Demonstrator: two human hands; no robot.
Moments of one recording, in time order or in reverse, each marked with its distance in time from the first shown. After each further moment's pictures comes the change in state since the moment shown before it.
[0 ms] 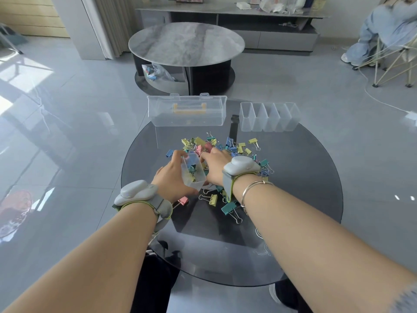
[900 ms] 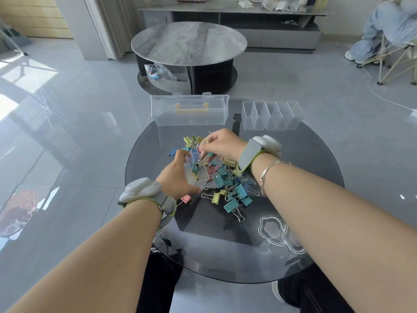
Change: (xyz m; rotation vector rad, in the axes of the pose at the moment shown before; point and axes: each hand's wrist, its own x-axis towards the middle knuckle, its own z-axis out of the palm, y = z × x) left_hand -0.002 0.006 -0.002 0.001 -0.019 -0.021; right_hand -0.011 -0.003 -0.054 0.768 0.000 0.018
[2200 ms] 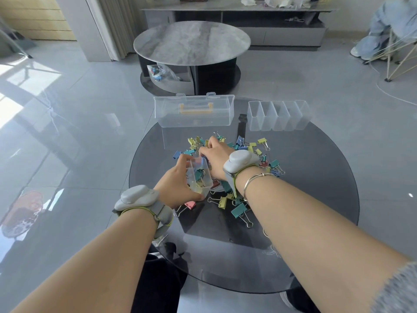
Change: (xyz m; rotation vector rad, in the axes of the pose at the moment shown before) left_hand 0.000 -0.013 -0.007 -0.046 -0.051 0.074; right_hand 0.030 0.027 0.036 -0.851 0.041 -0.206
